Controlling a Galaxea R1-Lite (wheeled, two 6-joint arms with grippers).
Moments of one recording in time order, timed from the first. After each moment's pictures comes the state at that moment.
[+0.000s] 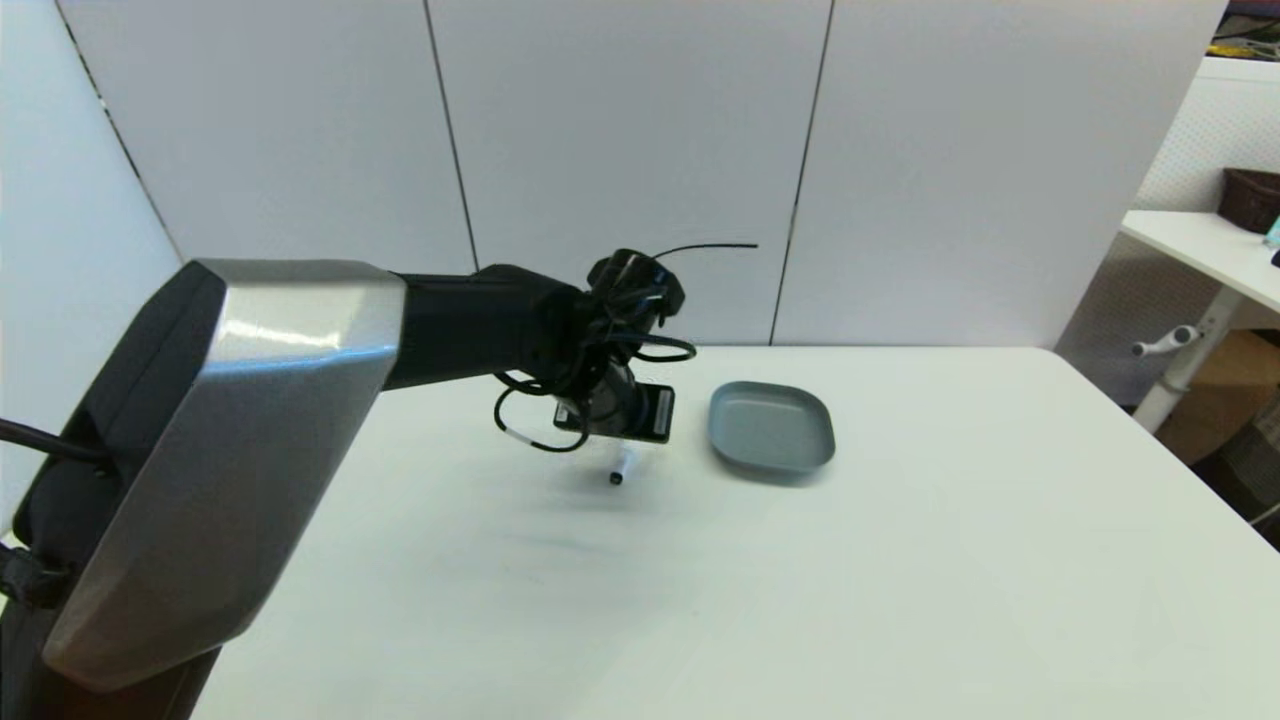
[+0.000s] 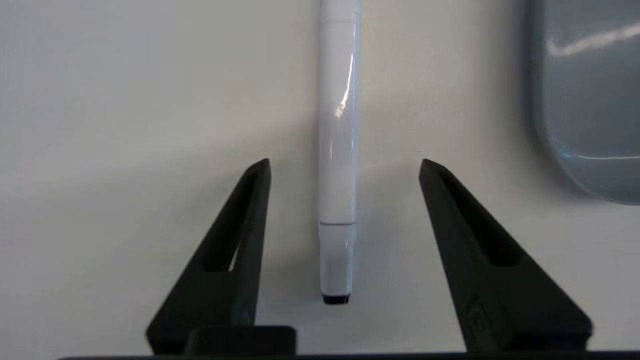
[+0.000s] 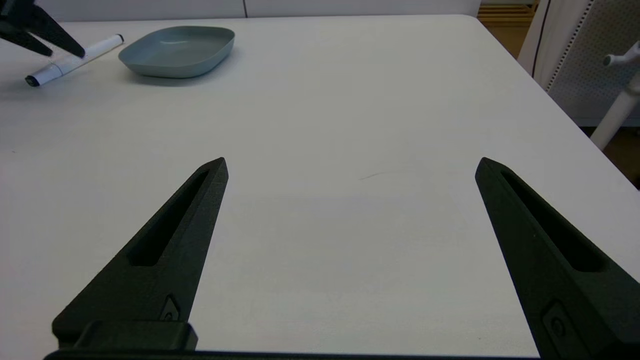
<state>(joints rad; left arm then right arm) -0.67 2.30 -1.97 0.57 0.16 -0.31 0.00 0.00 0.00 0.00 0.00 0.01</state>
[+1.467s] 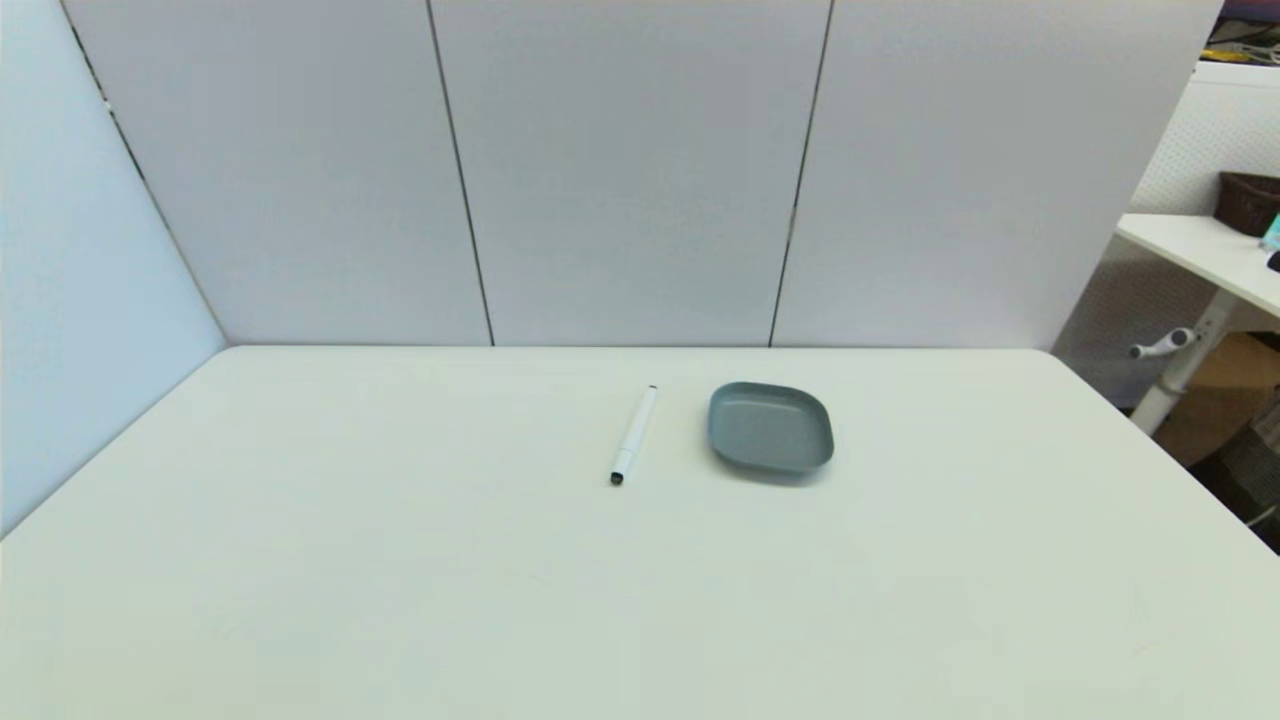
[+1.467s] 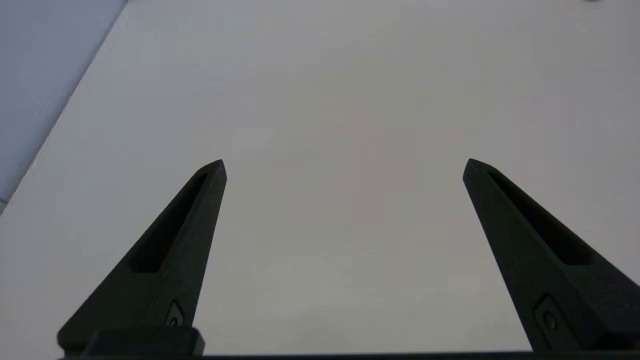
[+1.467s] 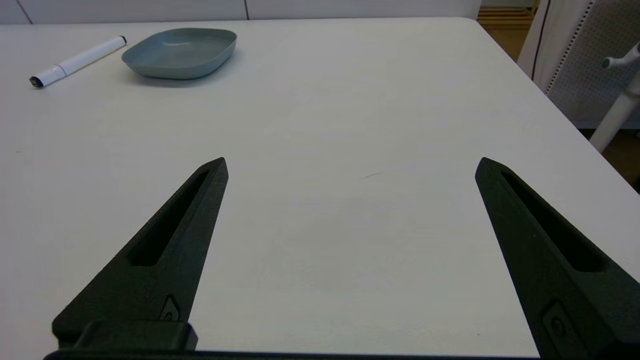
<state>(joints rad) 0.00 0.27 -0.11 0.01 -0.06 0.19 0.00 0.00 0.00 0.00 0.00 0.01</state>
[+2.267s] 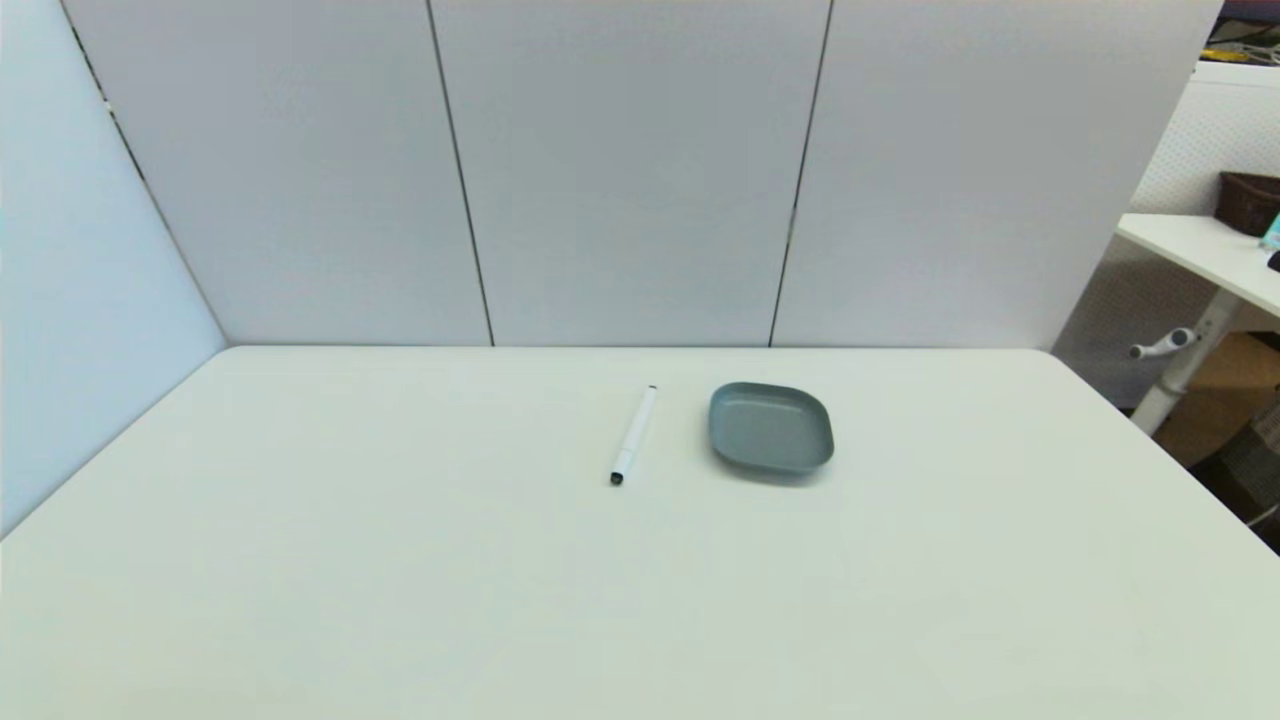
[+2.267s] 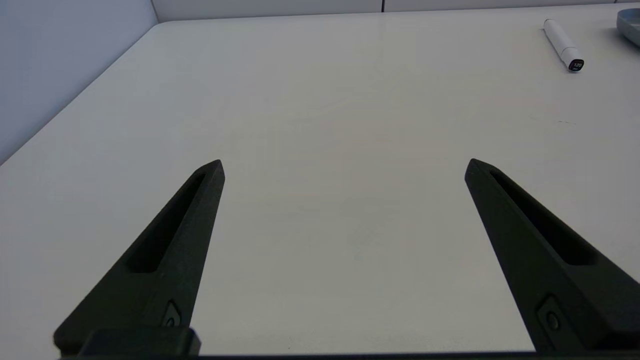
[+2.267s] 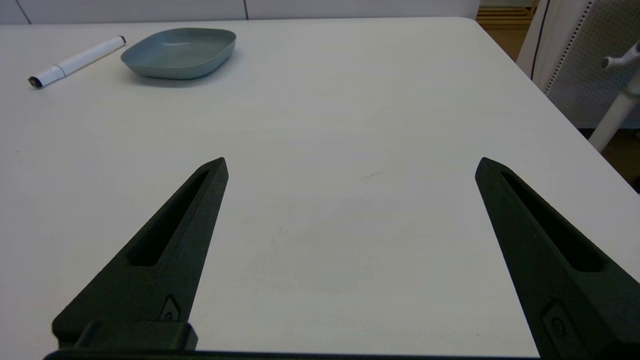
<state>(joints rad) 0.00 0.00 0.00 0.00 -0.03 0.06 0.00 0.00 0.00 0.00 0.00 0.01</state>
